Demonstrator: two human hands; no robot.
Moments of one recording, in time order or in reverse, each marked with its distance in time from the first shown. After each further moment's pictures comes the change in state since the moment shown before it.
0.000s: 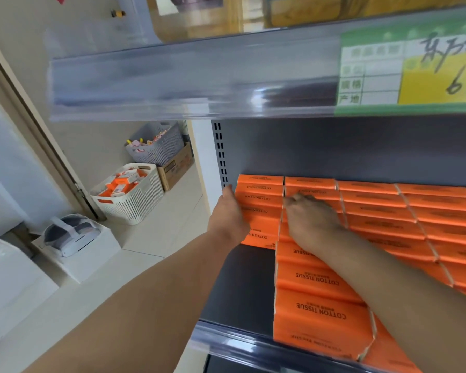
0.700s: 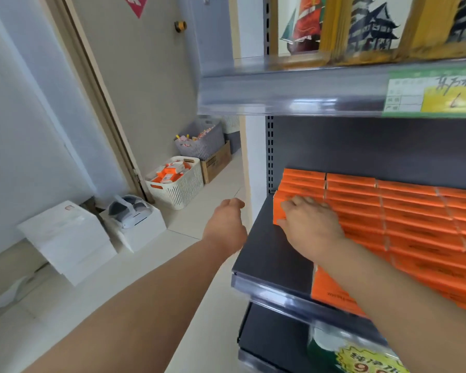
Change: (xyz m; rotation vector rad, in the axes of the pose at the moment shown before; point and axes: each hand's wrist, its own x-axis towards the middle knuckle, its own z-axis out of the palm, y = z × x) left_hand -0.096 -0.063 -0.072 0.192 0.079 -0.014; right_hand -0.066 -0.084 -0.018 -0.046 0.133 -0.207
